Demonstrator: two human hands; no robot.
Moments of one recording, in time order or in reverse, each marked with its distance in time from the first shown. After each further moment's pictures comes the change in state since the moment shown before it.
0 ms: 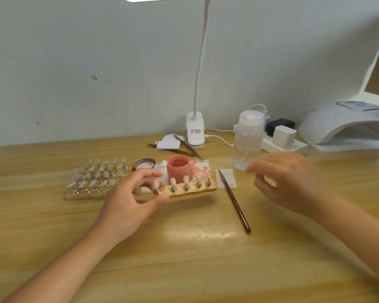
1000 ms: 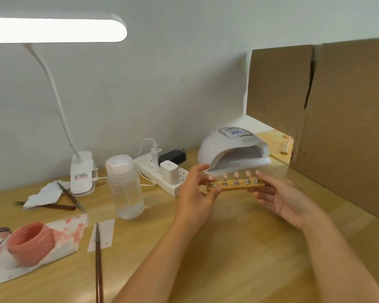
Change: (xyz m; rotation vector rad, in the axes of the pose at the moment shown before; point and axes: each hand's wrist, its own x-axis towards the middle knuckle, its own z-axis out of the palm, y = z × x) left_hand 0.090 0.158 0.281 -0.403 -0.261 0.037; right_hand -0.106 0.167 -0.078 1.363 0.331 1.411
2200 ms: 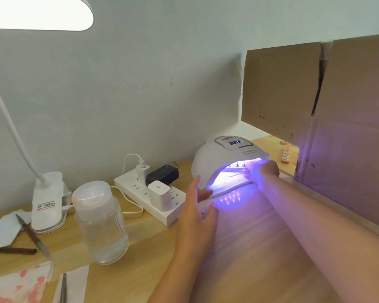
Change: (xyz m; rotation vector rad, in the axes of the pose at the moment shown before) left_hand 0.029 -0.040 0.019 -0.094 0.008 -0.018; right_hand 0.148 -0.019 0.019 -0.128 0.540 -0.106
